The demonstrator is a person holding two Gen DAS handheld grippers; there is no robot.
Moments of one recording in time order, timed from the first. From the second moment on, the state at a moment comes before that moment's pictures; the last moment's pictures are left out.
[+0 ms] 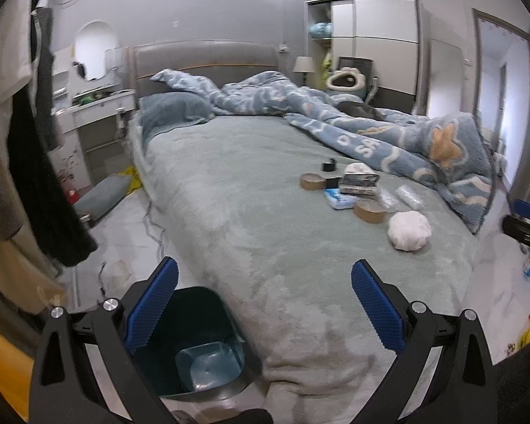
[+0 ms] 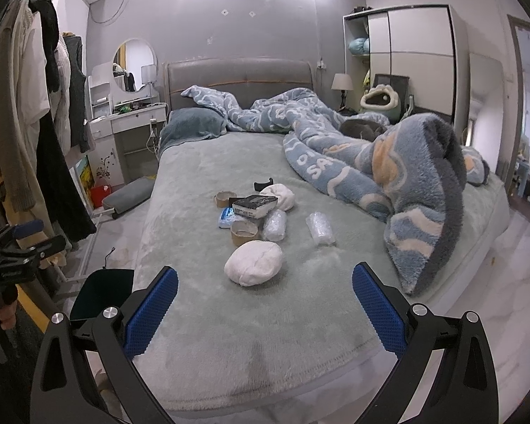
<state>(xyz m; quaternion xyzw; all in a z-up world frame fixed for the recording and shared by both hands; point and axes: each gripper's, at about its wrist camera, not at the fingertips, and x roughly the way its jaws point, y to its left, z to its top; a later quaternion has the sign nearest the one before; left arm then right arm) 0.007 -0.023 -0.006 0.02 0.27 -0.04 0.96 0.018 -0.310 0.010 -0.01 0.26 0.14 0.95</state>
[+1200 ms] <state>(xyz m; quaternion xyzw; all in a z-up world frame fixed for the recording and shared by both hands) 0.126 -0.128 -0.048 0.06 0.31 -0.32 0.90 0.175 -0.336 -0.049 0.02 0.37 0.15 0.92</state>
